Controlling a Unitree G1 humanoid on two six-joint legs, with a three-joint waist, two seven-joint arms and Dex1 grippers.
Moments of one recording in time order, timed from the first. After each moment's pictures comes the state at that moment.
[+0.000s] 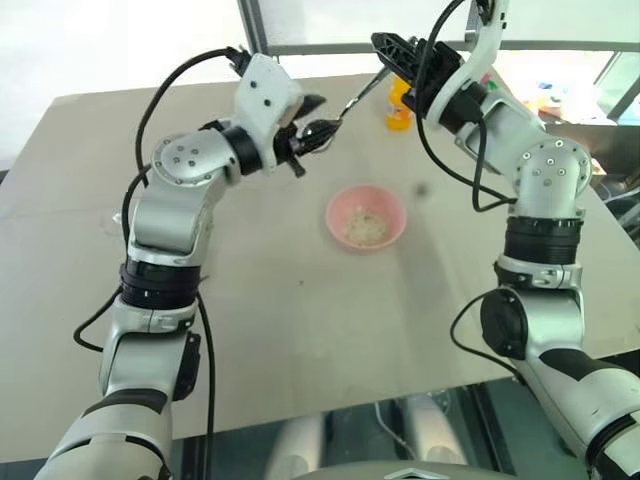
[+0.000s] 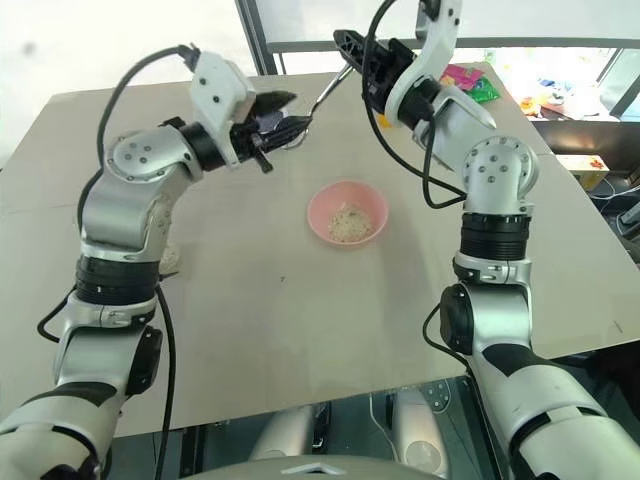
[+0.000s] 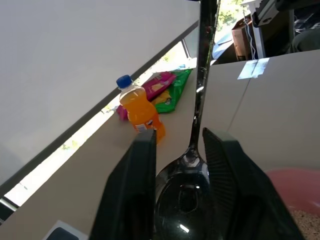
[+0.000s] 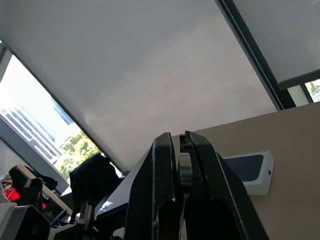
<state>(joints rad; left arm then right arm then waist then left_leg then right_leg) -0.85 0.56 -0.02 -0.04 -0.20 0.40 -0.72 -1.12 -0.13 -0.28 0.17 0.92 0.85 0.15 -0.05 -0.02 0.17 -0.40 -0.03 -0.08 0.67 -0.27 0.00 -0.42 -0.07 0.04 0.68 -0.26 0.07</state>
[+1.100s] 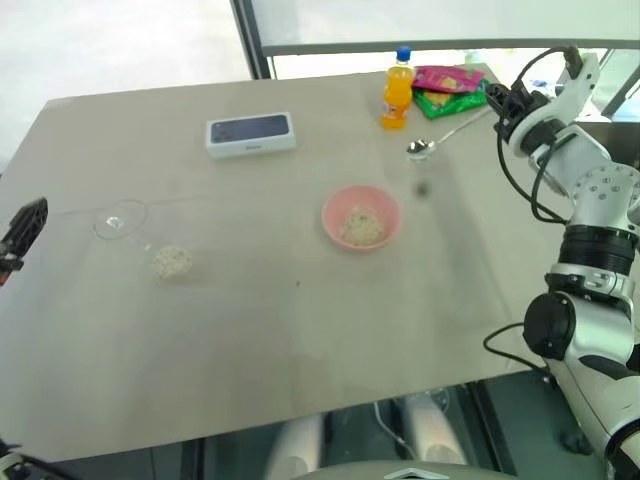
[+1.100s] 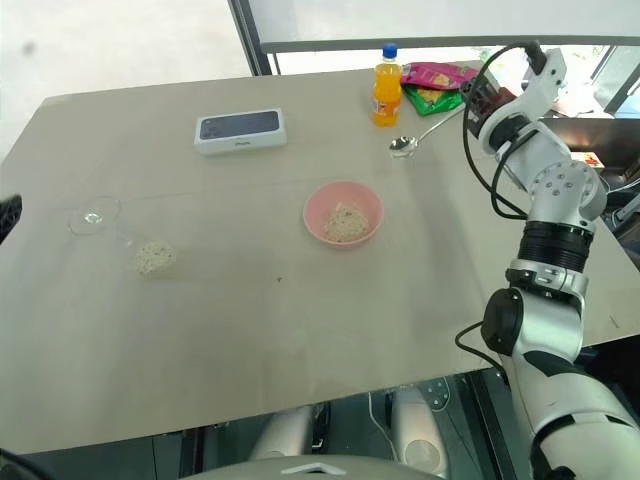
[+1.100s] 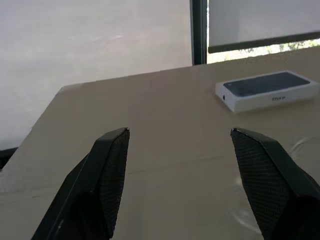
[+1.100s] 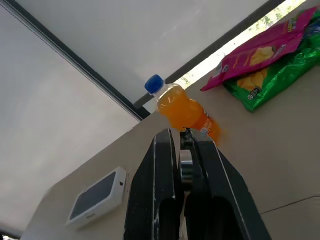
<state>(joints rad) -0.03 0.86 0.90 0.20 -0.46 0.29 -0.77 -1.00 -0.34 -0.48 0.34 0.81 0.78 0.06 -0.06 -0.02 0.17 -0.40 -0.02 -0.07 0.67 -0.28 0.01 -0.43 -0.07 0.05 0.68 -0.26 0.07</state>
